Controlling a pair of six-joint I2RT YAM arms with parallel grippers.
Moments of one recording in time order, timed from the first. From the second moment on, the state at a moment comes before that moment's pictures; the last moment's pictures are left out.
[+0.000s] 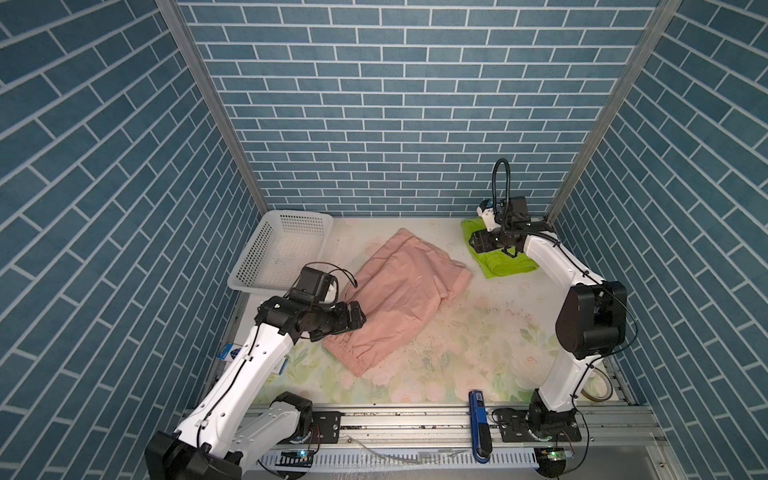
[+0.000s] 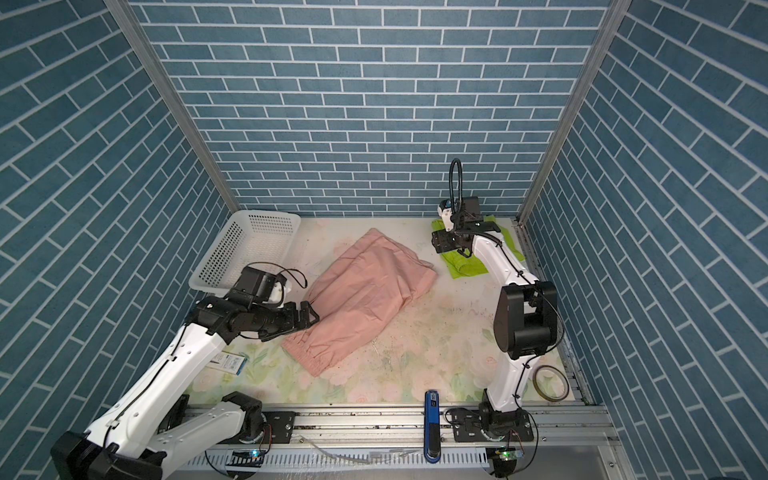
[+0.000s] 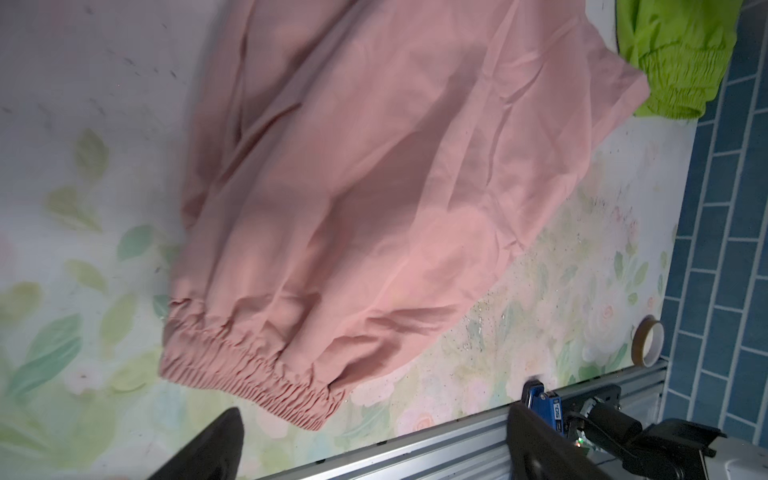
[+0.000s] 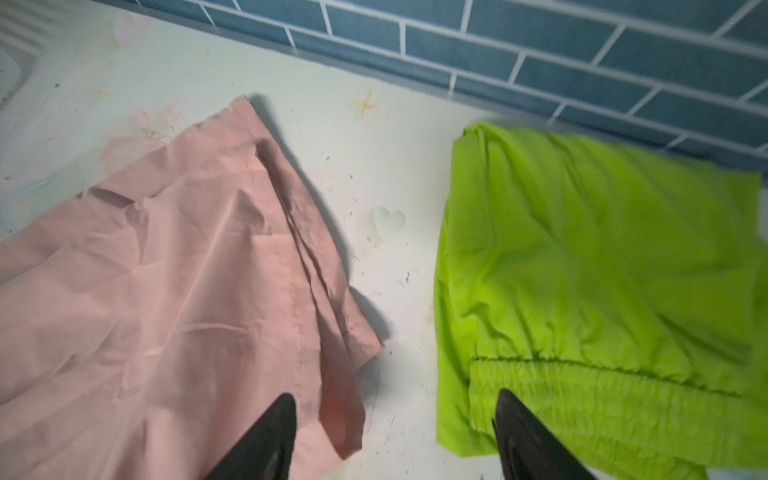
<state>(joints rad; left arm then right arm) -0.38 1.04 0.92 -0.99 0.29 -0.58 0.22 1.85 1.56 -0.61 -0.19 -0.14</state>
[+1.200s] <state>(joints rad) -0.41 1.12 0.92 -0.91 0.16 -0.54 0.24 1.85 1.19 -0.57 -0.32 0.03</state>
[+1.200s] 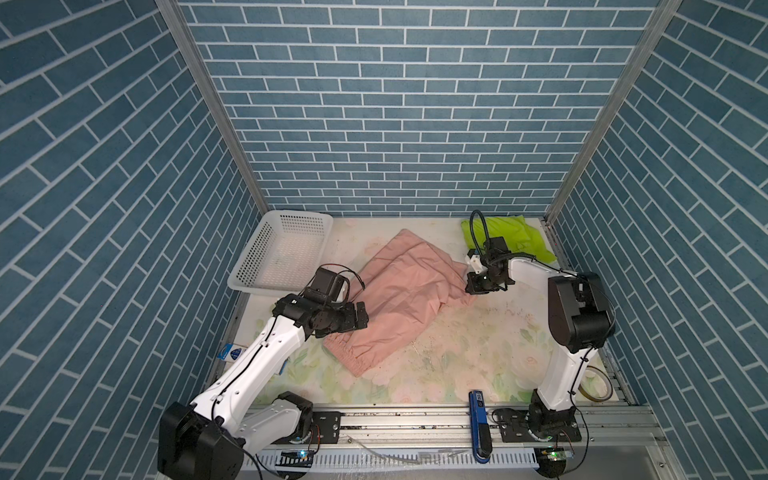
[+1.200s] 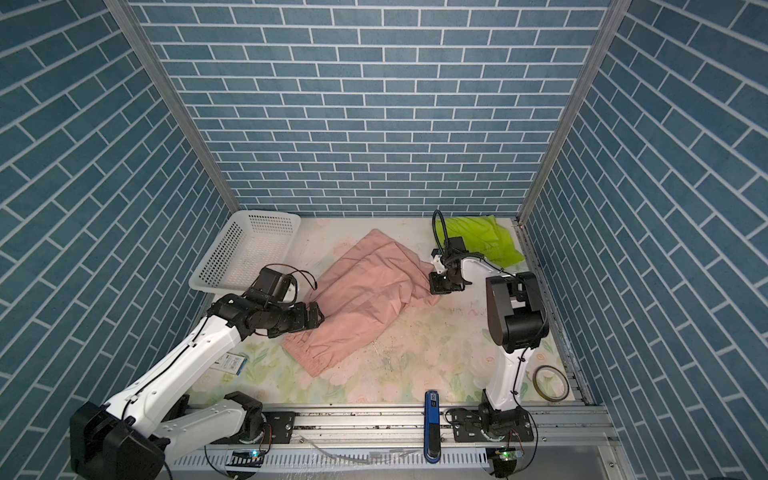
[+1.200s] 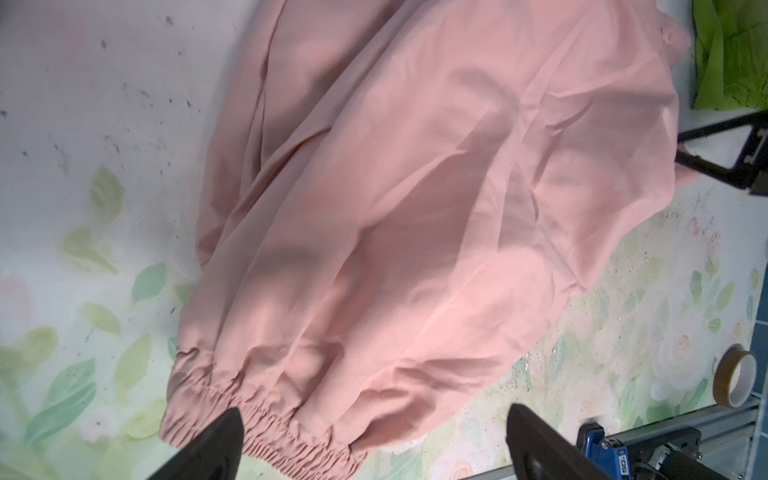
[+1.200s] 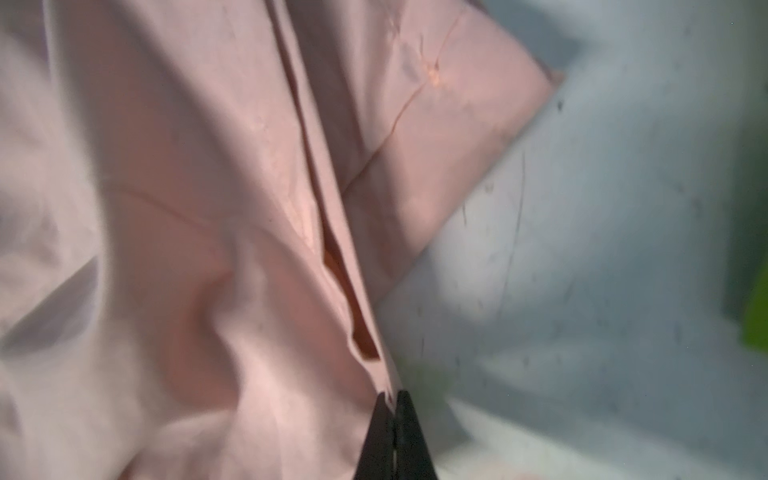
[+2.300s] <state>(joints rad) -0.41 1.11 0.75 -0.68 0.12 -0.61 0.34 2.08 1.75 -0.60 -0.19 0.05</state>
